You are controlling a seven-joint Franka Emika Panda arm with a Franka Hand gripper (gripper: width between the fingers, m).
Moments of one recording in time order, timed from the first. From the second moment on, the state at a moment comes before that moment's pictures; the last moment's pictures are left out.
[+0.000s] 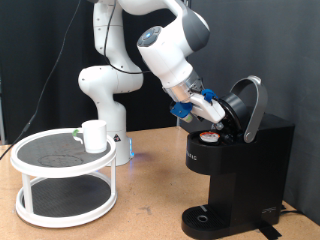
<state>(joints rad) 0.13 -0.18 -0.04 -2.40 0.85 2.20 1.94</state>
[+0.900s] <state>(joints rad) 0.09 -0.33 -0.14 -2.45 0.99 2.12 1.85</state>
